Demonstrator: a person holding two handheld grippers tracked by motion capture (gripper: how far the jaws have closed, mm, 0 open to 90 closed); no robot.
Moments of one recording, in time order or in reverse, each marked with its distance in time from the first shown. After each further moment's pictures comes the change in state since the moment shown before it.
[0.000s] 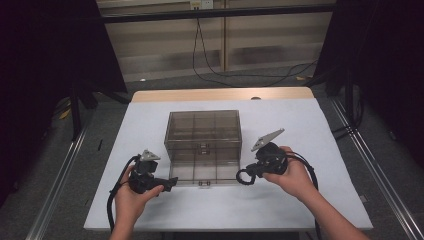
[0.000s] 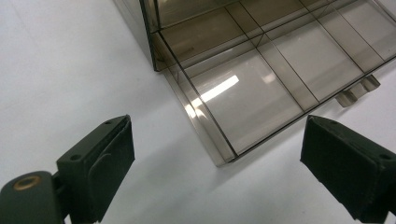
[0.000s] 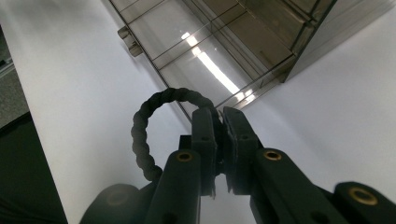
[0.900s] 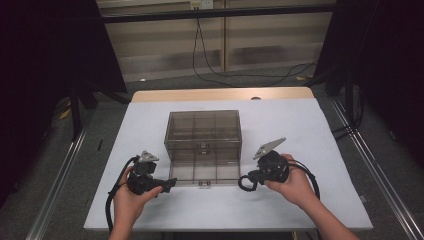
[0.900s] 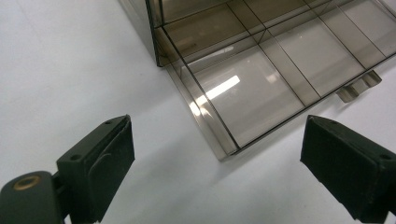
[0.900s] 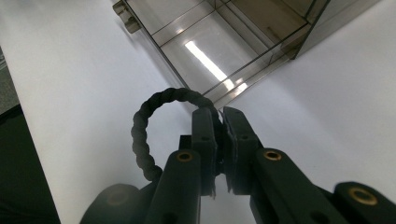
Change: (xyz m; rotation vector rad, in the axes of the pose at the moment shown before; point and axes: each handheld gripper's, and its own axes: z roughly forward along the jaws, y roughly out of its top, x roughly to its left) left arm 0.001 -0.003 -0.002 -0.001 -0.005 -0.007; right arm 0.004 -0.020 0.009 0.003 -0.010 -0.004
